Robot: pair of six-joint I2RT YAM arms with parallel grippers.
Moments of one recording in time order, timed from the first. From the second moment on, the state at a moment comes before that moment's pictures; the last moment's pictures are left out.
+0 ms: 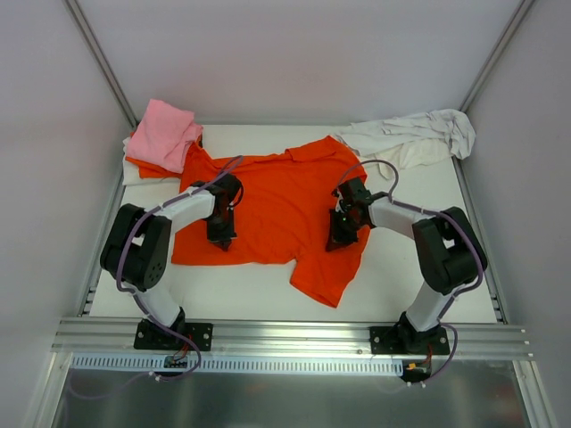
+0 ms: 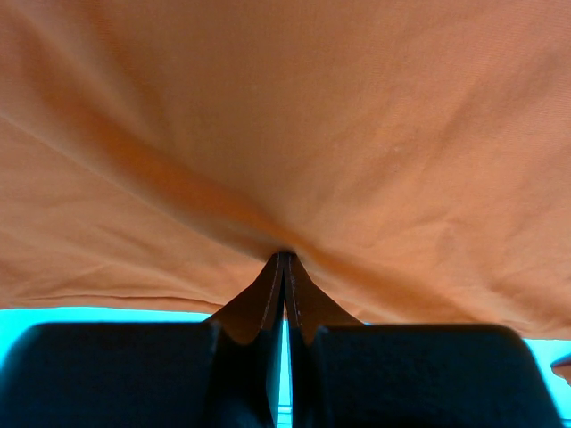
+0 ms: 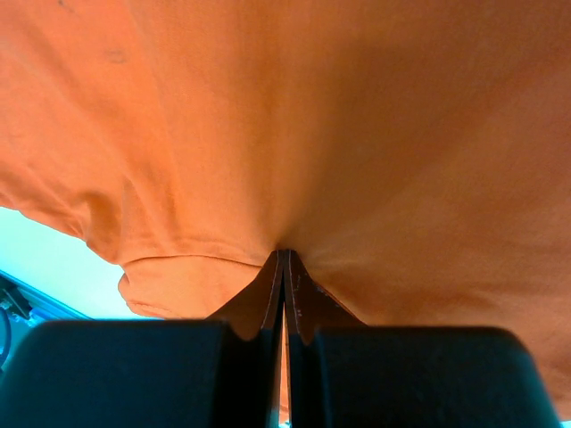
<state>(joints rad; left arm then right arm) -0.39 1.70 1.04 -0.79 -0.07 -0.50 0.46 1.74 0.99 -0.51 -0.31 0.41</state>
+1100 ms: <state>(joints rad) -0.39 1.63 0.93 -0.77 0.04 -0.50 0.45 1.38 0.65 -0.56 -0.25 0.41</state>
